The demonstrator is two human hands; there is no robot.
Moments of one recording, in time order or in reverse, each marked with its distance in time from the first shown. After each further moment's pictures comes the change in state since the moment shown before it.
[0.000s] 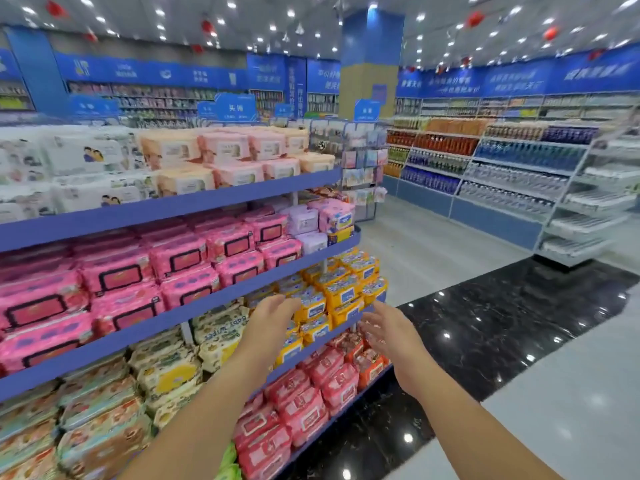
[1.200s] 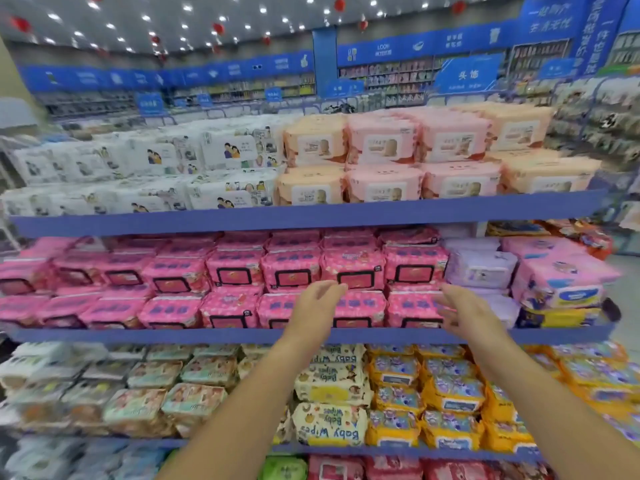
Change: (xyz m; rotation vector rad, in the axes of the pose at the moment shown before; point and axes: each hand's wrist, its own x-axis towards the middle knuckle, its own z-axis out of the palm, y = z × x) left_hand 0.310 0.048 -0.012 0.054 0.640 -0.075; right_hand 0.441 -0.093 0.122 -0.205 -0.603 -0.096
